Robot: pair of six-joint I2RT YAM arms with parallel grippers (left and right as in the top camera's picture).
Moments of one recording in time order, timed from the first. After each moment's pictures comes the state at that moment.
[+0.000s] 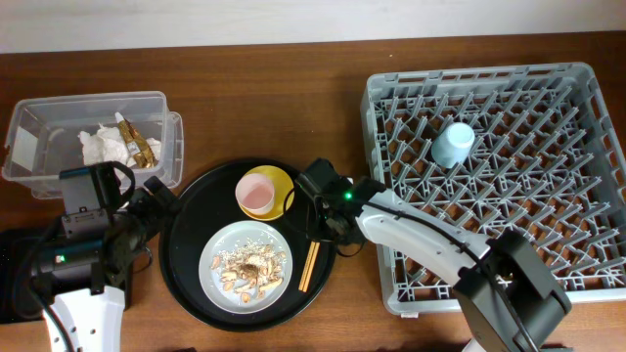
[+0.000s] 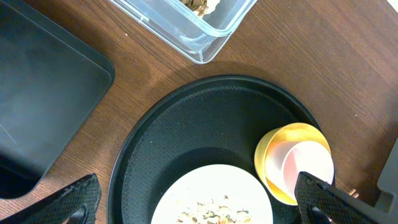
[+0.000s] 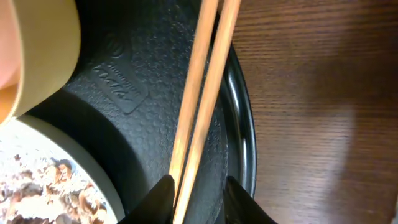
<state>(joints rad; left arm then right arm) 0.18 1.07 1.09 -1.03 -0.01 -0.53 0.72 1.78 1.15 -0.69 -0.09 0.84</state>
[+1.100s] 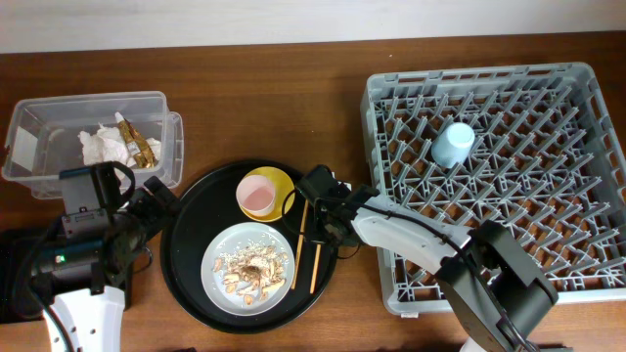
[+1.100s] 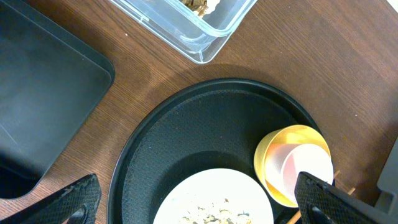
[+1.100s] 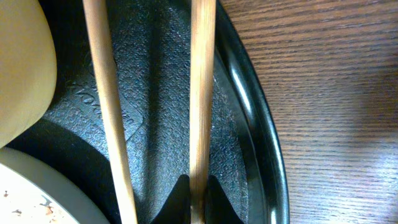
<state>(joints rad) 0.18 1.07 1.09 -1.03 -0.01 -0.53 0.72 1.84 1.09 -0.55 -0.10 0.88</state>
